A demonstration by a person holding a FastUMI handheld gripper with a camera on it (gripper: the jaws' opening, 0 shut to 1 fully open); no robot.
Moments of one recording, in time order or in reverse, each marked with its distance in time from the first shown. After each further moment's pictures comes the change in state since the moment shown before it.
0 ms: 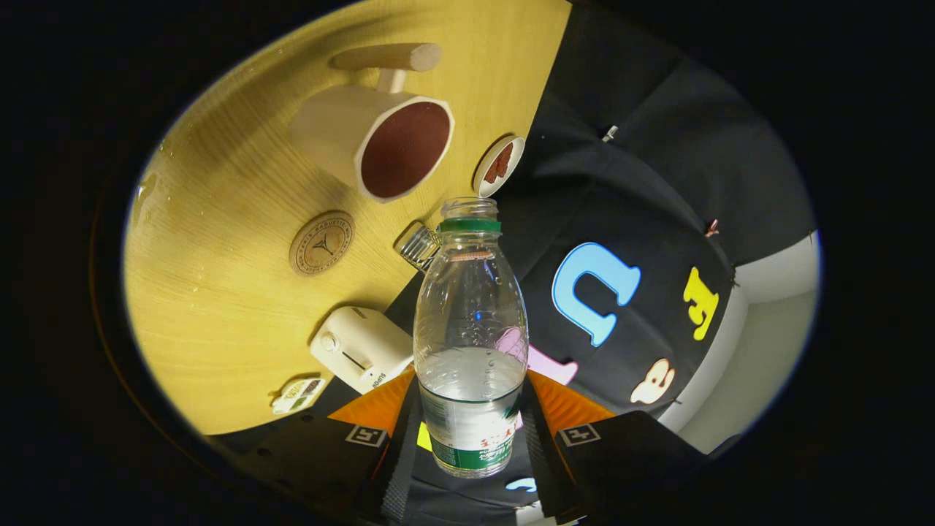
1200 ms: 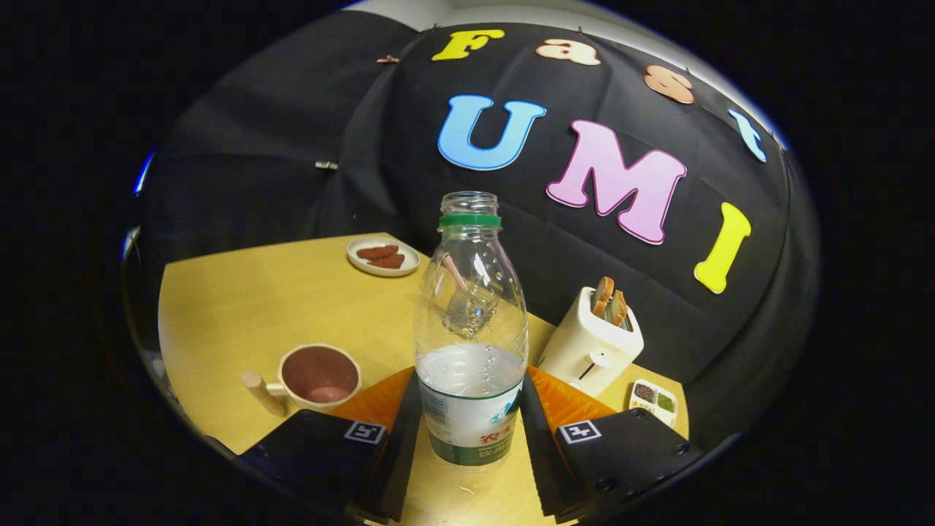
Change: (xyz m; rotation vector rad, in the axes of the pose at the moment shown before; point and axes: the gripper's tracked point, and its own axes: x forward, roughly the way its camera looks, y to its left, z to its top) arm 0.014 0.024 0.010 1.825 -0.162 0.202
